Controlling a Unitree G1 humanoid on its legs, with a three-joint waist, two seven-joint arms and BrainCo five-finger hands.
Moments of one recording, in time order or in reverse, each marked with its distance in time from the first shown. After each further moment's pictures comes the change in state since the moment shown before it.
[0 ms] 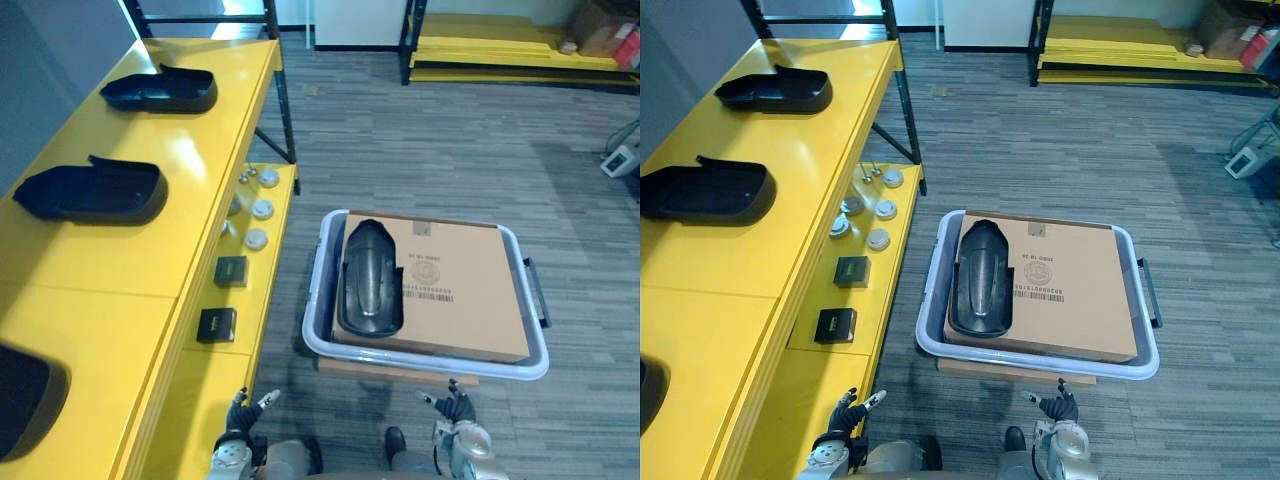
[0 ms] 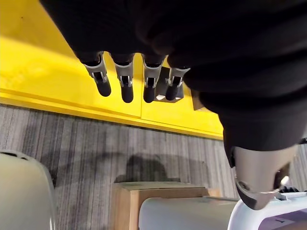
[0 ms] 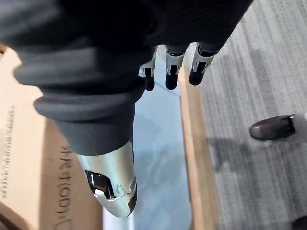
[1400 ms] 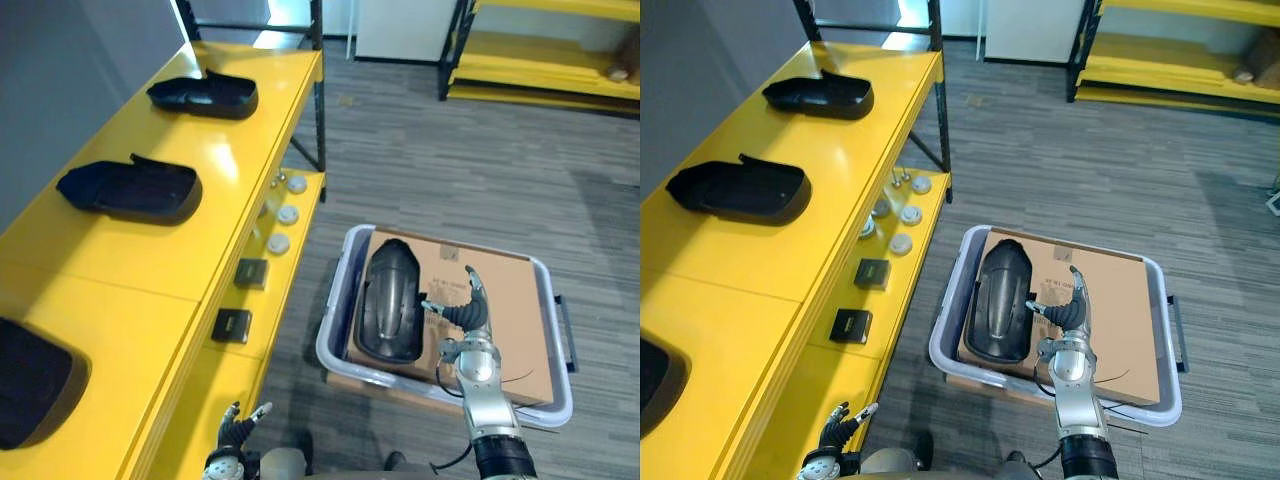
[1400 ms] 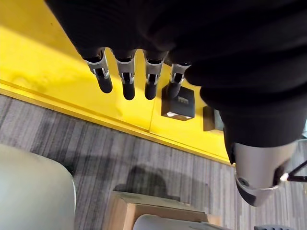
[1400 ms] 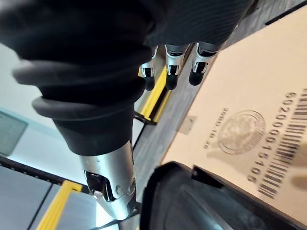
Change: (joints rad) left arm 0.069 0.000 0.004 -0.045 -0.017 -0.005 -0.020; right arm -0.153 0.008 0.024 -0.467 -0.463 0.102 -0.108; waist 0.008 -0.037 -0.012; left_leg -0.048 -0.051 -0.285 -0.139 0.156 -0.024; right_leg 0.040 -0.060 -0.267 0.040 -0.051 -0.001
